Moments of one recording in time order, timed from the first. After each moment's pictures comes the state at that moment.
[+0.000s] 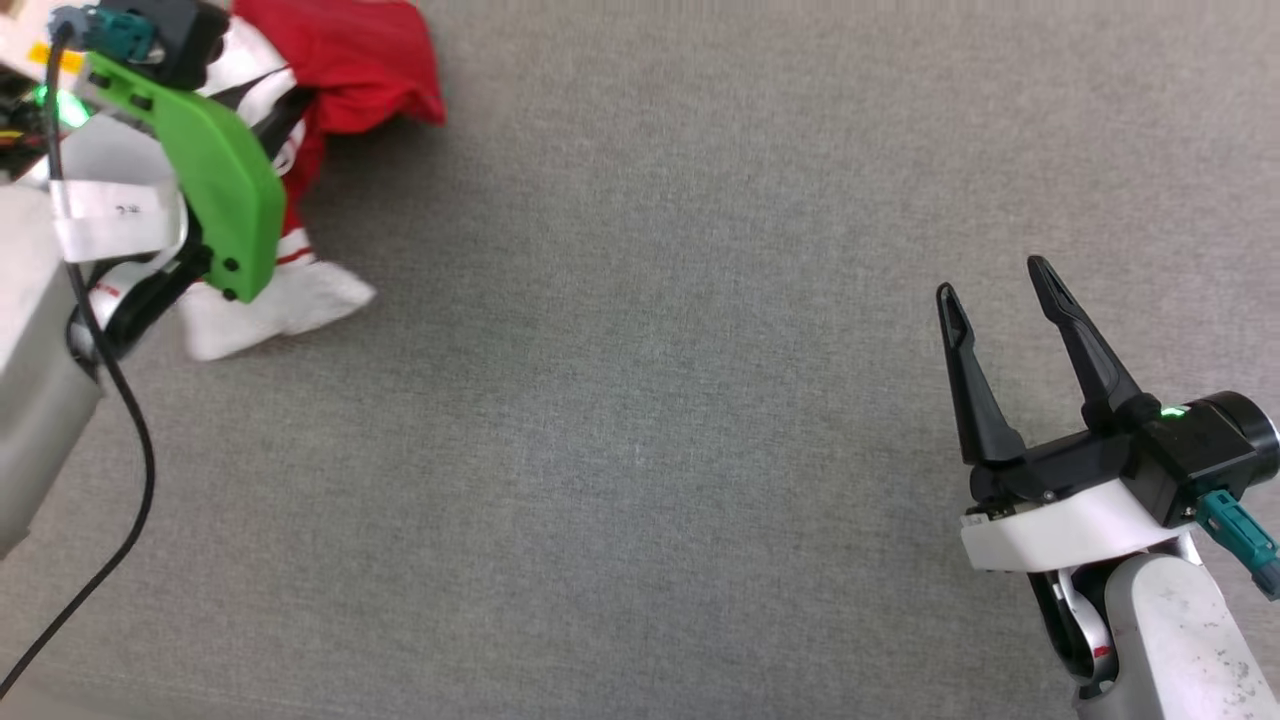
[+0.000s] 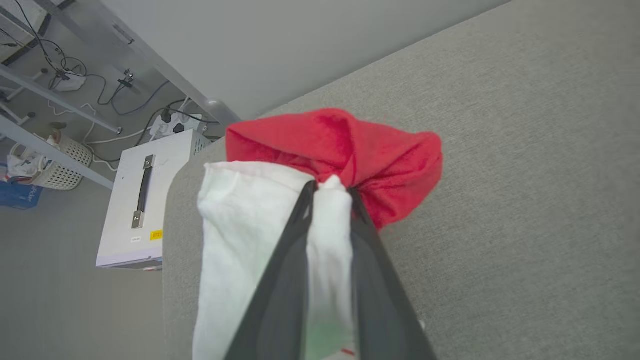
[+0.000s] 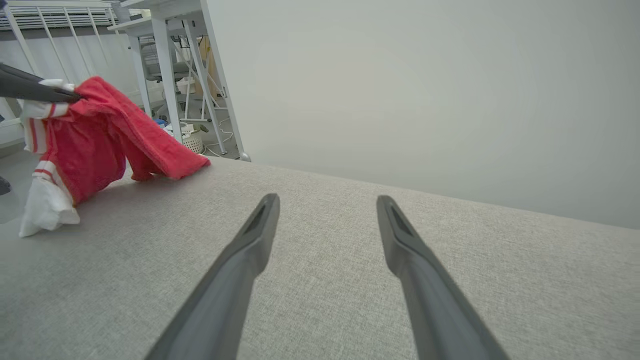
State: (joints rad) left arm -1.01 0.76 -0.78 0.29 -0.76 -0.13 0.33; right arm -0.18 -0.12 0.14 -0.09 0.12 0.13 -0.25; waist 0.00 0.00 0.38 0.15
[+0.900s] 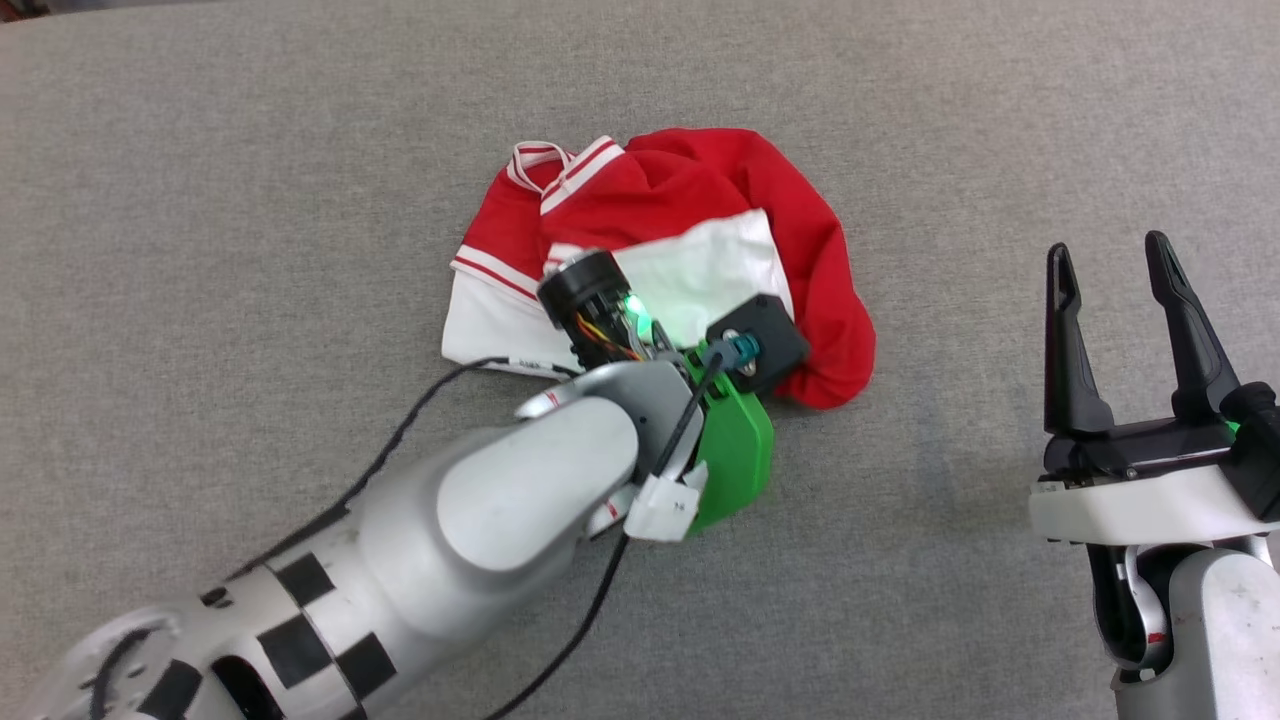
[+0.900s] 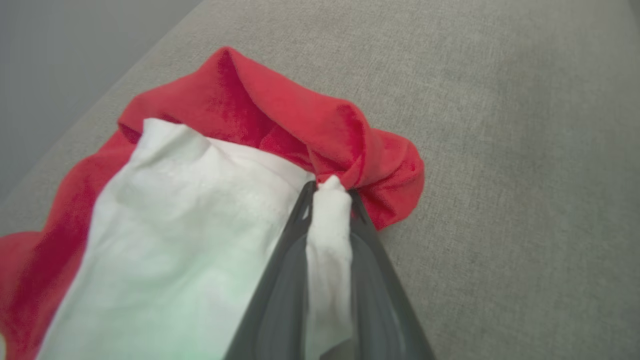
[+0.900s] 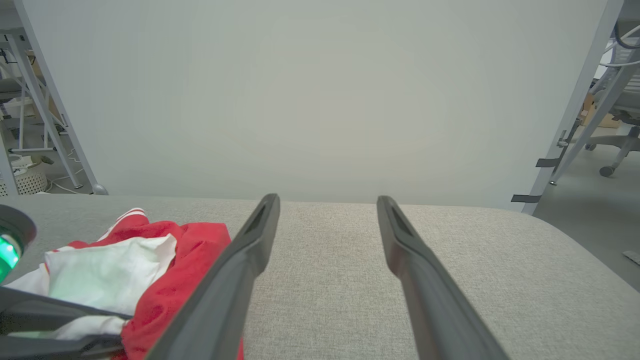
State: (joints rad) left arm -0.99 0.25 -1.21 0.42 -0.60 -0.13 0.13; right arm -0.17 -0.05 -0.02 -0.14 0.11 0.13 -0.25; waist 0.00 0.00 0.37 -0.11
